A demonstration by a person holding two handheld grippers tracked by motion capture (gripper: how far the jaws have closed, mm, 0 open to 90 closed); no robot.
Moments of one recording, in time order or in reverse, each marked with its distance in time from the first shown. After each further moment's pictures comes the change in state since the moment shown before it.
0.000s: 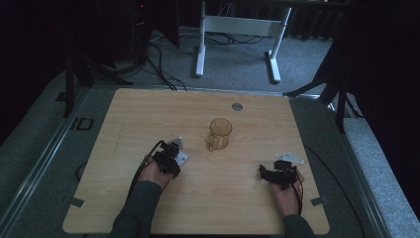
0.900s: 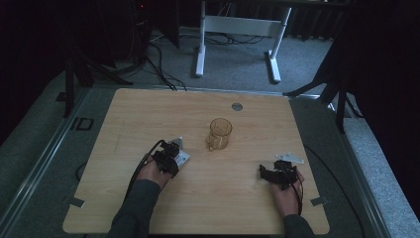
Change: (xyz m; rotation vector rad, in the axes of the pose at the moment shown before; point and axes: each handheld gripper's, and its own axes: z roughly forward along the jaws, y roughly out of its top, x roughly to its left) left arm 0.001 -0.002 -0.006 0.001 -0.006 0.040; right arm 0.000 0.000 0.000 0.000 0.000 0.000
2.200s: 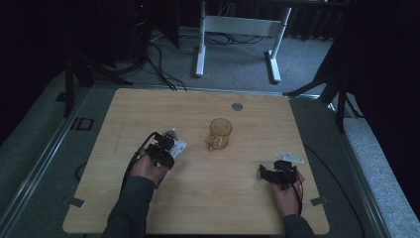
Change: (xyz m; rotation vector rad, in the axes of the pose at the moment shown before) left arm 0.009 -0.006 -0.039 -0.117 -0.014 -0.023; right arm 0.000 0.000 0.000 0.000 0.000 0.000
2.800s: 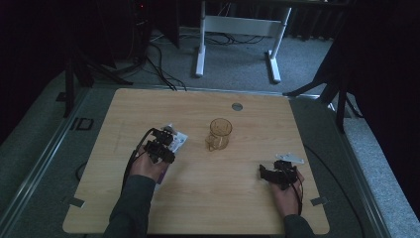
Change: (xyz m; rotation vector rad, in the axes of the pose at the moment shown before) left arm 0.001 0.001 -0.015 -0.121 -0.005 -0.024; right arm 0.000 0.000 0.000 0.000 0.000 0.001
